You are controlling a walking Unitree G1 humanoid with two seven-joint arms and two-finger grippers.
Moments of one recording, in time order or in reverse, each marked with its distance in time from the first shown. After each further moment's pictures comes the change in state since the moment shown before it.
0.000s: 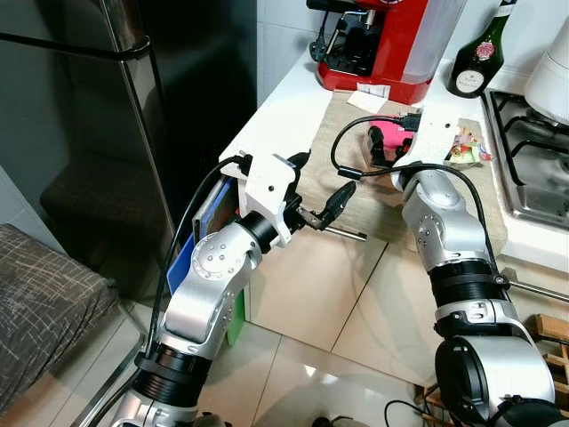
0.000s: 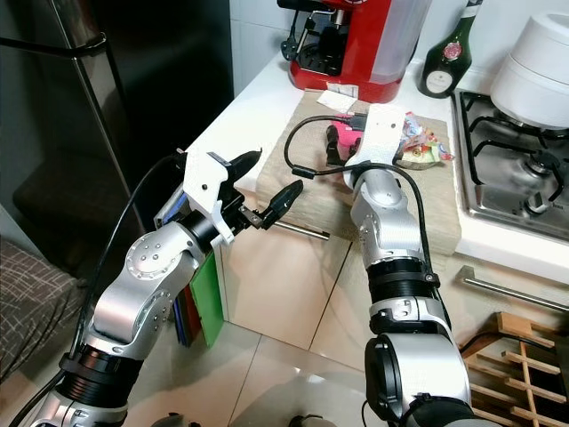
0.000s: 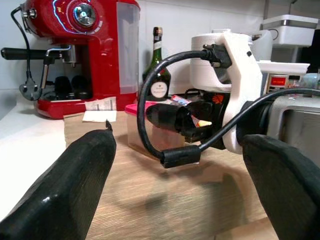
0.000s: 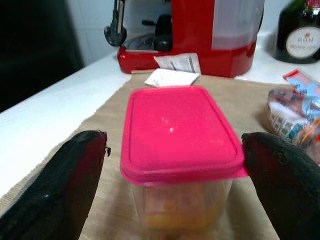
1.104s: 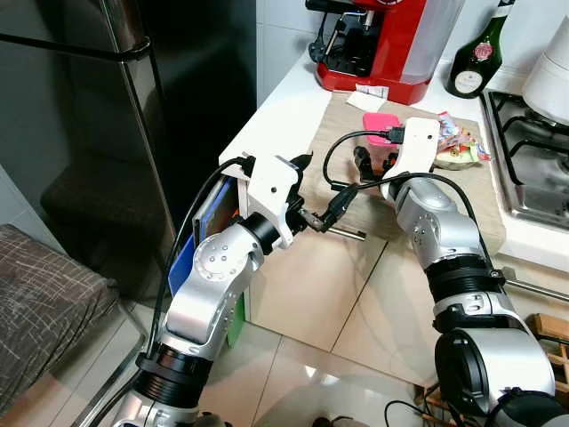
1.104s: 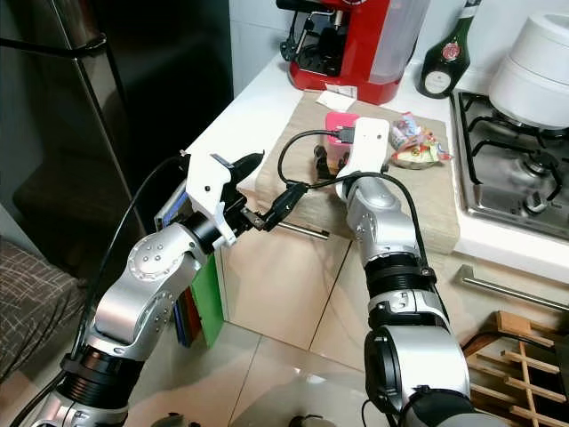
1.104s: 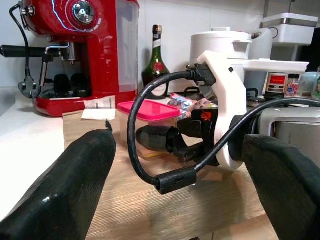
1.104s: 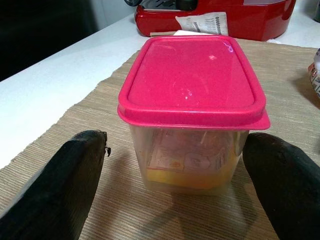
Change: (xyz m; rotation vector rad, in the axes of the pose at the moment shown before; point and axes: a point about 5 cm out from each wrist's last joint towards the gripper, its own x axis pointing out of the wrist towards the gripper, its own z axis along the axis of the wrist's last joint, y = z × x) left arm 0.000 -0.001 -0.001 -0.005 0.009 0.001; right arm 0.004 0.006 -0.015 -0.004 0.127 0.068
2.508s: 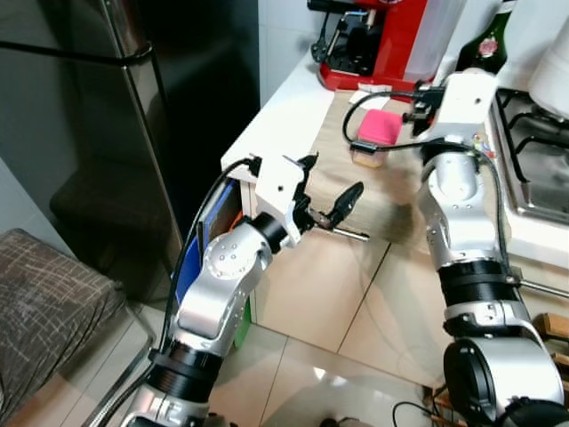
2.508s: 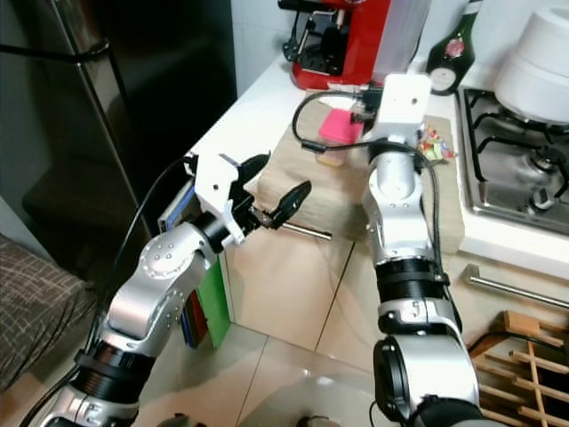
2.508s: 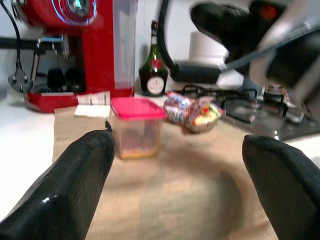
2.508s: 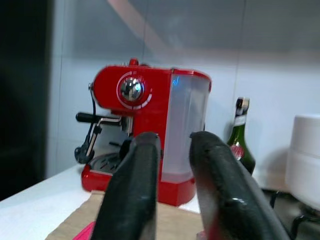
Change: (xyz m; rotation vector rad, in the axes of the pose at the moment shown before) left arm 0.015 -0.001 -0.002 -0.048 -0.019 0.009; right arm -0.036 -0.011 0.068 -0.222 -0.632 -0.184
